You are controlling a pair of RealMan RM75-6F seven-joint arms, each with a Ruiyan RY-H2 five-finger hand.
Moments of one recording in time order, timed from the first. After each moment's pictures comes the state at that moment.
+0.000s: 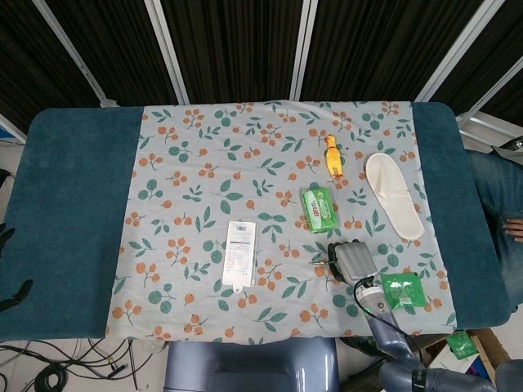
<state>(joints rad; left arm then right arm) -0.02 -1.04 -0.03 -1.61 1.53 1.56 -0.12 0.48 -1.67 0.11 -1.39 -1.17 1.11 -0.44</state>
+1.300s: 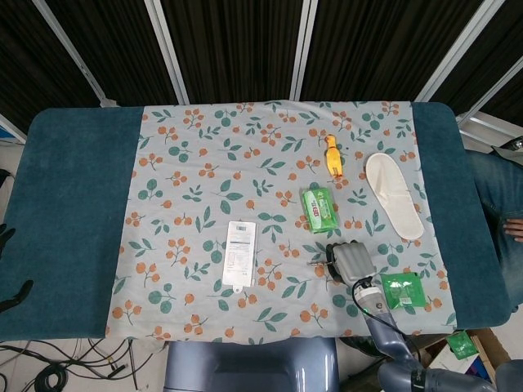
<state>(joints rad) -0.02 -1.04 -0.03 -1.61 1.53 1.56 -0.12 0.48 -1.67 0.12 -1.41 -1.17 1.10 -0.45</state>
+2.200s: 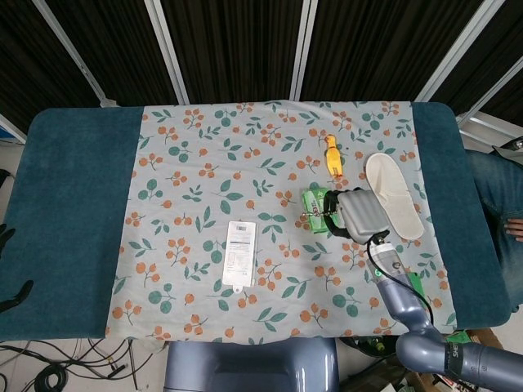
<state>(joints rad) -0.02 -1.04 -0.03 -1.61 1.53 1.56 -0.14 0.64 -1.29 0.41 -1.89 -0.91 1.04 -0.53</state>
